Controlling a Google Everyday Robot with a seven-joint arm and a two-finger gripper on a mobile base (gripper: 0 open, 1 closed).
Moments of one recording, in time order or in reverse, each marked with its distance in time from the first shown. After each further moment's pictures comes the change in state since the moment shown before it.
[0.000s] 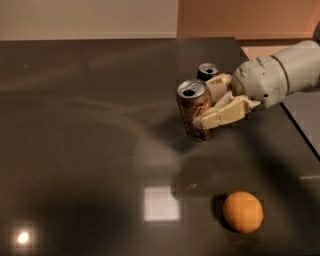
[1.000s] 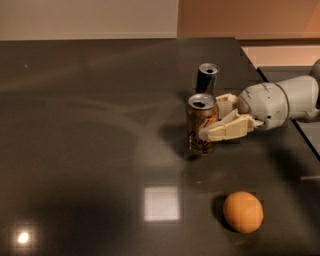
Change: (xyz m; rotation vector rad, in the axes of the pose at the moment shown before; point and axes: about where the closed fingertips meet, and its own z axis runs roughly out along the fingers) arm 0.035 0.005 -0.002 0.000 -0.181 0.088
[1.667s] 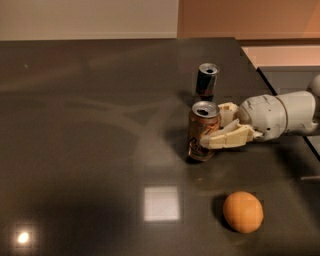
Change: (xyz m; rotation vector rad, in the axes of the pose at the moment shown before) arm 0.019 0.002 -0.002 0.006 -0.081 -0.026
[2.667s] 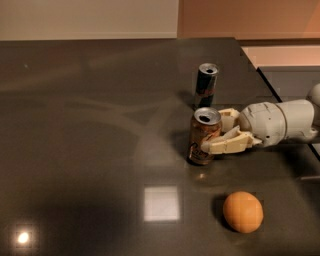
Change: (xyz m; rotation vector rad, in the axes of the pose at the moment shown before) arm 0.016 -0.001 -0.003 0.021 -0.015 -0.038
